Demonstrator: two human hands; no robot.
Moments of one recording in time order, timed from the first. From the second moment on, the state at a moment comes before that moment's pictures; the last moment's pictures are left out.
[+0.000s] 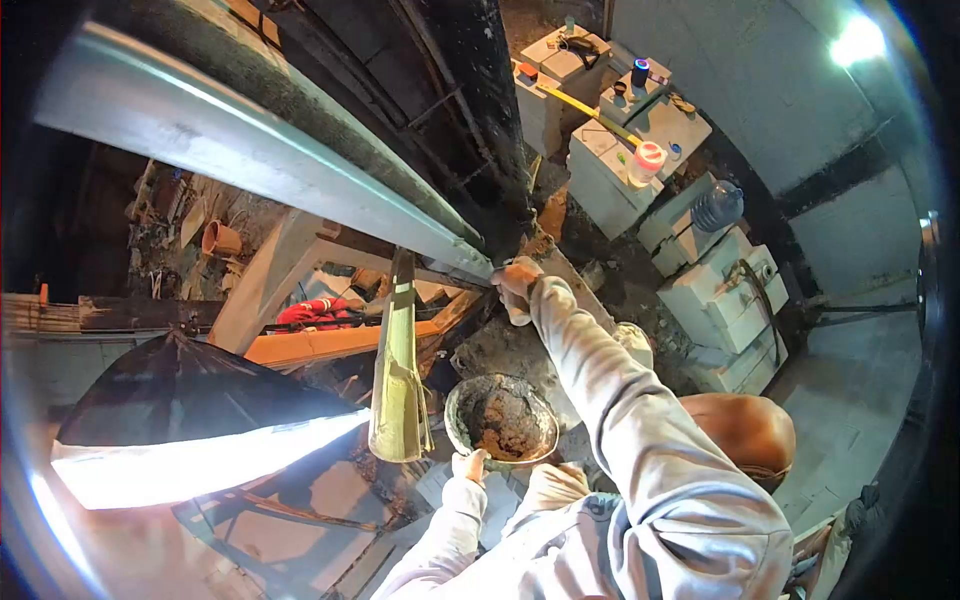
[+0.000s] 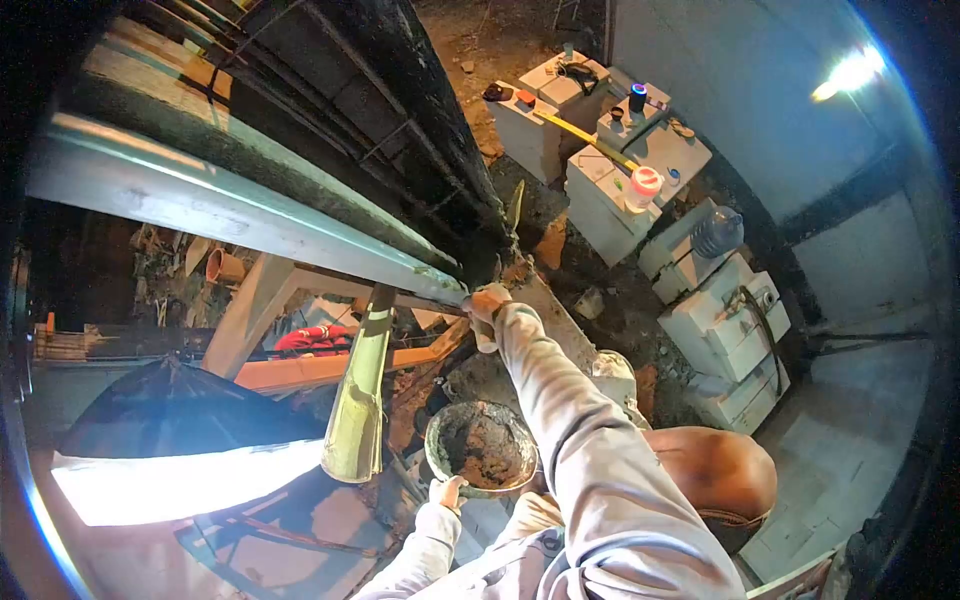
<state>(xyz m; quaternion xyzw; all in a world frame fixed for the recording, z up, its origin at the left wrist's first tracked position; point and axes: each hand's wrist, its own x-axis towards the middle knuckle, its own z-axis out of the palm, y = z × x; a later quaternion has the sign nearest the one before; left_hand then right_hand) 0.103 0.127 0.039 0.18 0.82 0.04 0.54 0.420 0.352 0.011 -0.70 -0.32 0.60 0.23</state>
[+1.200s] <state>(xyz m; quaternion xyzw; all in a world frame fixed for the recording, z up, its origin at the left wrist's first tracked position) 0.092 0.126 0.048 0.24 0.79 0.05 0.56 0.477 0.211 -0.007 -0.67 -0.62 0.40 0.06</state>
